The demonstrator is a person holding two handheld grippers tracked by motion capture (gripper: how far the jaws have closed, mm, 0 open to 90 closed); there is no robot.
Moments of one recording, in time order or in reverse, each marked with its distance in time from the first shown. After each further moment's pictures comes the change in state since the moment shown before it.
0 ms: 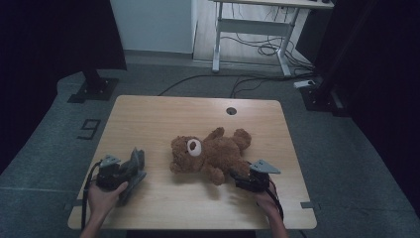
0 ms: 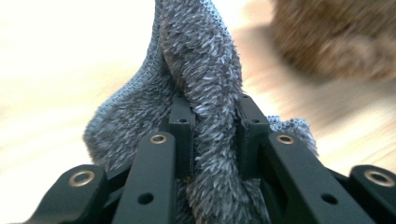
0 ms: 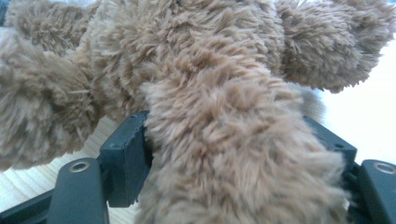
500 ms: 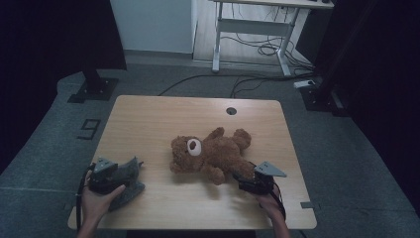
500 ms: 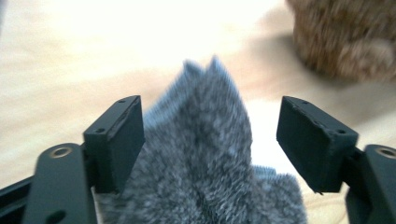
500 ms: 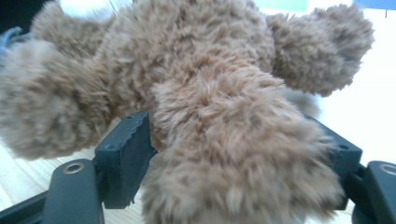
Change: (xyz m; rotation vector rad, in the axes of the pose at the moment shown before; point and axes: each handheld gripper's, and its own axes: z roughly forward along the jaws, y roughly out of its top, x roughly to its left) left arm -0.005 0.001 -0.023 -0.101 0.105 0.031; right arm -0.001 0.001 -0.018 -0.046 0.018 0.013
